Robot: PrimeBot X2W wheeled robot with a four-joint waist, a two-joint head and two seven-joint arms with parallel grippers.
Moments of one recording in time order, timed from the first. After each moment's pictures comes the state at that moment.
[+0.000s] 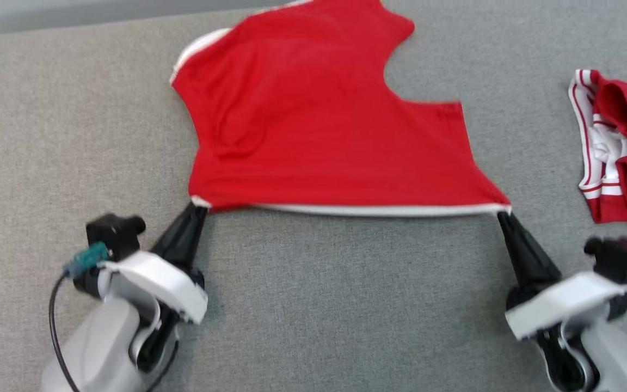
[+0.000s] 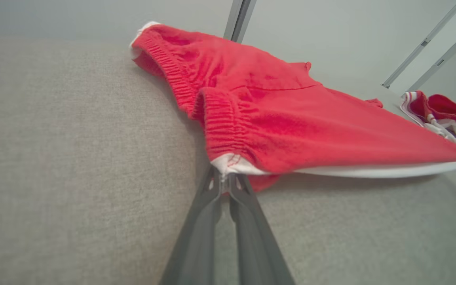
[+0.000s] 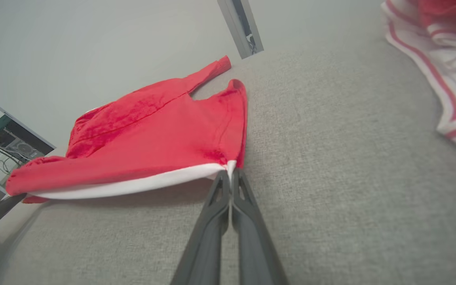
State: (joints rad) left arm -0.49 0.28 -0.57 0.58 -0.76 -0.09 -0.24; right arm -0.33 -0.29 0.40 0.41 0.80 0.13 -0.26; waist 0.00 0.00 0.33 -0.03
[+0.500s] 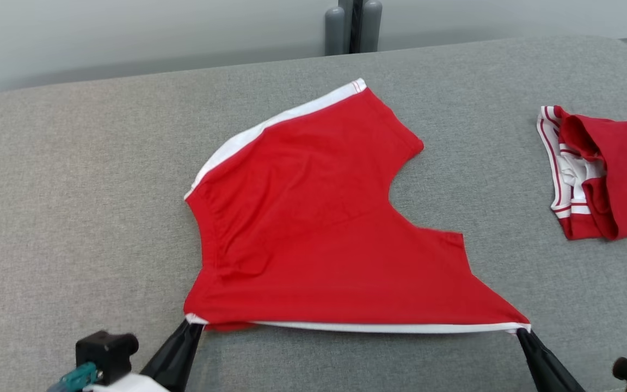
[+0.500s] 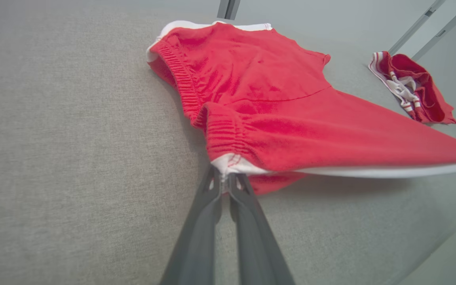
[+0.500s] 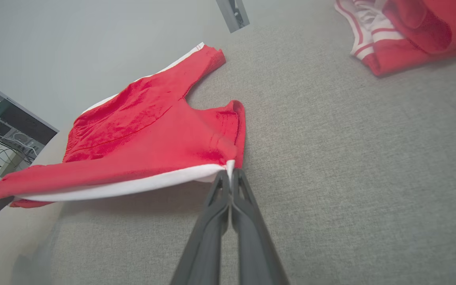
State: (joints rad) left arm 0.00 0.49 -0.56 -0.07 -0.79 0.22 -0.04; right arm 0.23 -0.15 0.09 -0.07 0.60 0.13 0.01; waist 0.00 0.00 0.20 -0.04
